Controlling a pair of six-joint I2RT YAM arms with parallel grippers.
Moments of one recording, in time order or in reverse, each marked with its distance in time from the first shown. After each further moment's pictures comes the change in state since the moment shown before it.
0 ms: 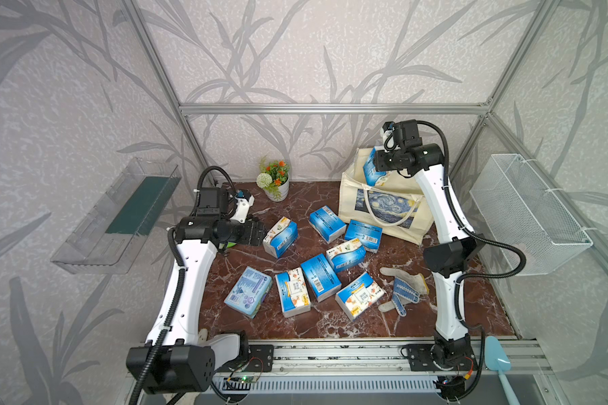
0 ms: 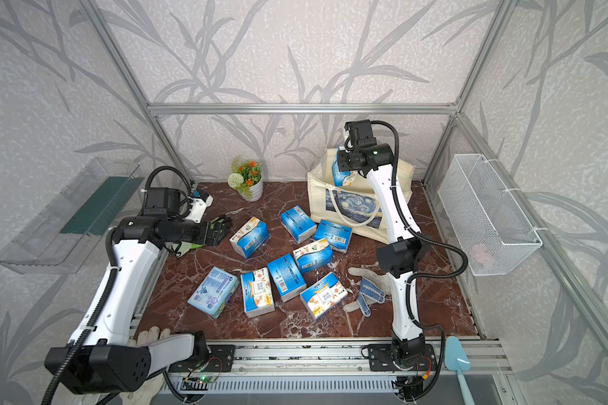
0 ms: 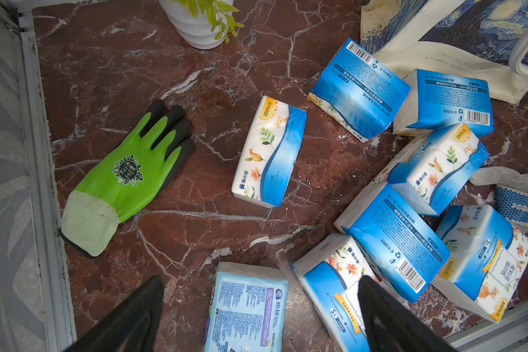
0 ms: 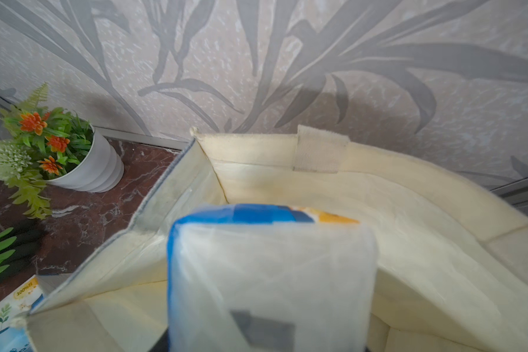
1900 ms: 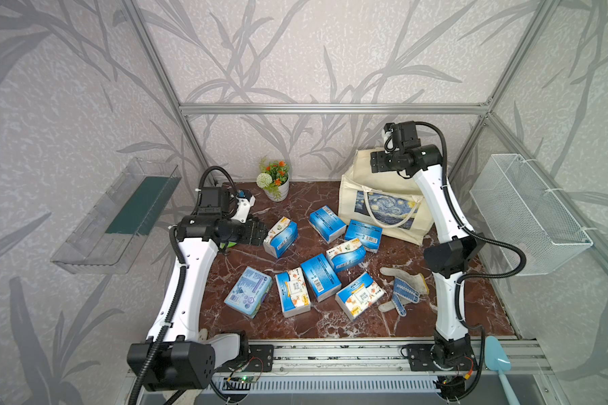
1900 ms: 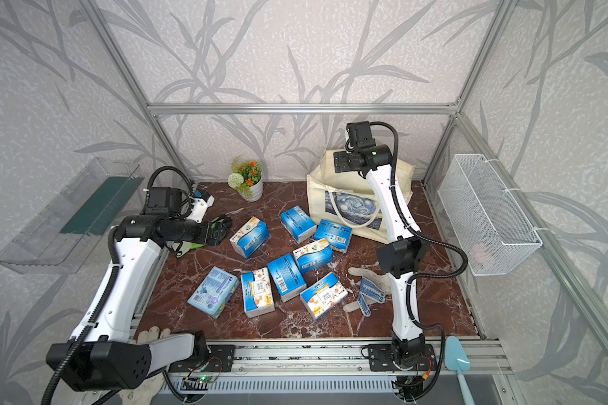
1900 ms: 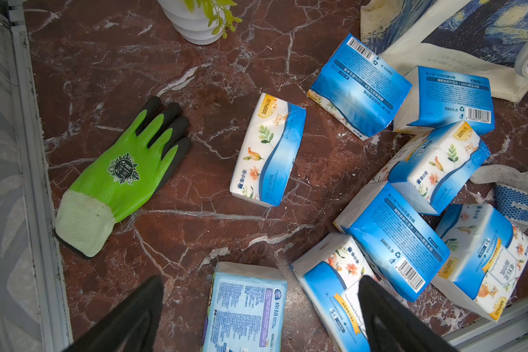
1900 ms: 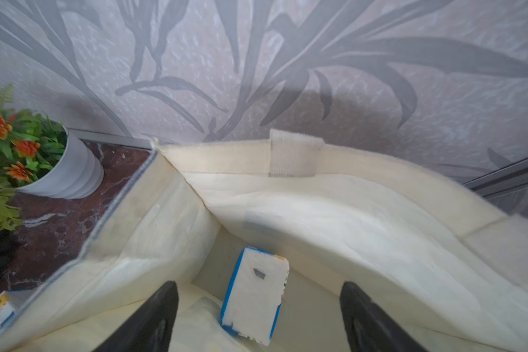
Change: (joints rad) left arm -0.002 0.017 0.000 0.000 0.002 0.000; right arm -0.001 -0.023 0.045 0.015 0.072 0.019
